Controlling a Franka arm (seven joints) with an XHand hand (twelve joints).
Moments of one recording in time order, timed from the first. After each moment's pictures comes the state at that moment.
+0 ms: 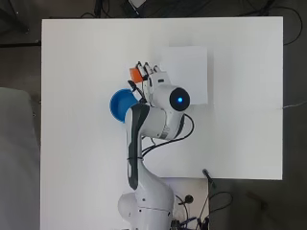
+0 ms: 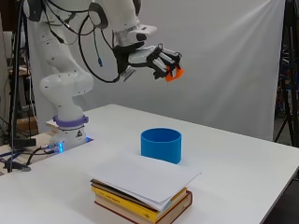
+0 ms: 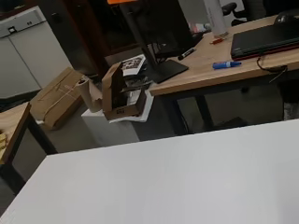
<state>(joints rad) 0.02 -0.38 -0.19 -2.22 0.31 1.92 -1.22</state>
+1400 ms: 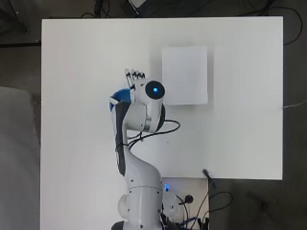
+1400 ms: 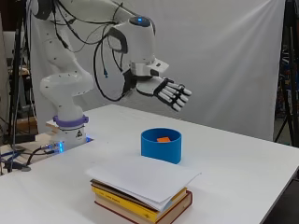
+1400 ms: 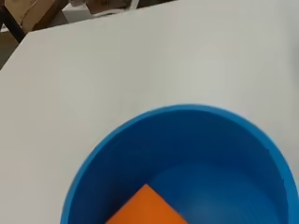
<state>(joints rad) 0.04 -0.29 -0.07 -2.37 0.25 1.93 -1.12</state>
